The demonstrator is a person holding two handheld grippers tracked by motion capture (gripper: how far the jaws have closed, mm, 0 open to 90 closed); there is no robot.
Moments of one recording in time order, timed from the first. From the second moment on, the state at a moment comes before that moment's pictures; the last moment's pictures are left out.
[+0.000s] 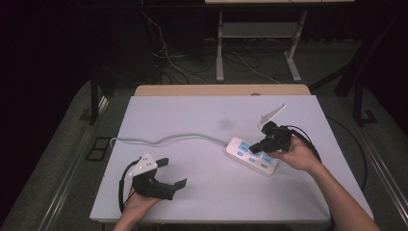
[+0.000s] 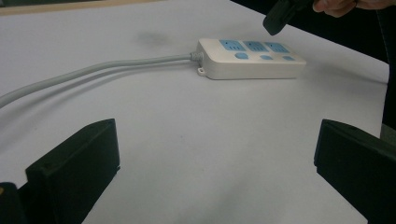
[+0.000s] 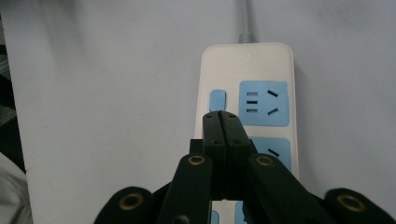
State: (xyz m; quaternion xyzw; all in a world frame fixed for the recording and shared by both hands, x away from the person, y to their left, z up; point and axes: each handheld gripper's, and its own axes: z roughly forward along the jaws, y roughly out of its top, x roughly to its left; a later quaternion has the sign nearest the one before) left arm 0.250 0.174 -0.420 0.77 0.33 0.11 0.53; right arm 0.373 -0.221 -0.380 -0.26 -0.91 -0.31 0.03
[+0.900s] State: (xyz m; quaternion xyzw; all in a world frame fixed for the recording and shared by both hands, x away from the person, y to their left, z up) left arm 0.251 0.176 -0.421 0.77 0.34 0.11 0.53; right arm 0.390 -0.193 -0.377 -0.25 -0.92 -0.29 0.03
